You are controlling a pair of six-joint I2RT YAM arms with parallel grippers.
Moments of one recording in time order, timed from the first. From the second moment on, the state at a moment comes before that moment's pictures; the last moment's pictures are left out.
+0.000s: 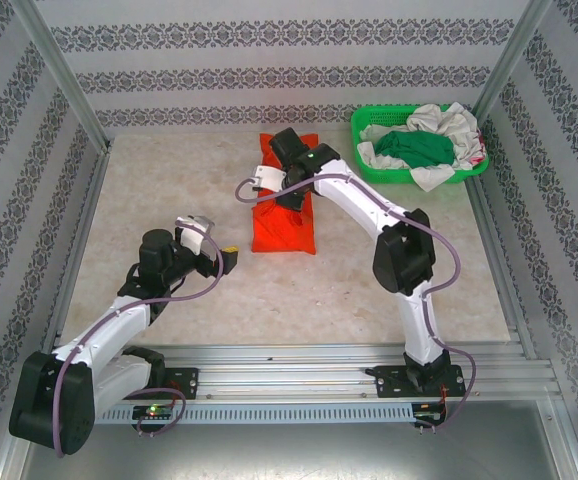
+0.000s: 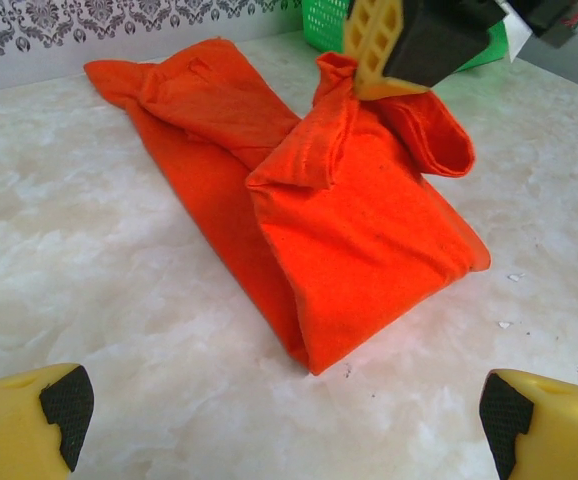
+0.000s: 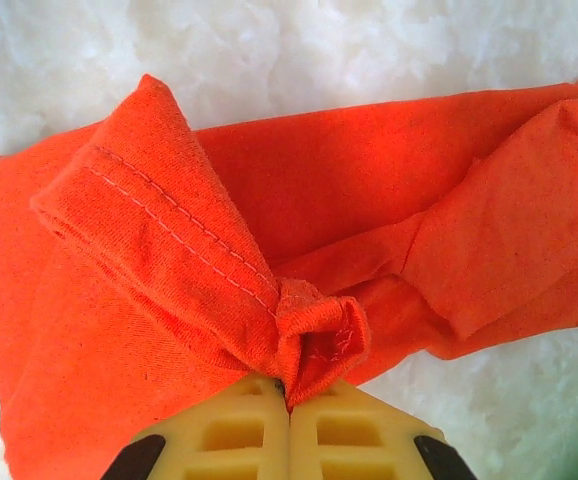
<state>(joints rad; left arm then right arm) -0.20 1.01 0.40 0.24 0.39 0.07 0.60 2.17 2.07 -1.00 -0.03 -0.74</state>
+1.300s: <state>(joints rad) -0.21 1.02 0.40 0.21 0.40 0.07 0.57 2.41 2.25 -0.90 0.10 -0.68</state>
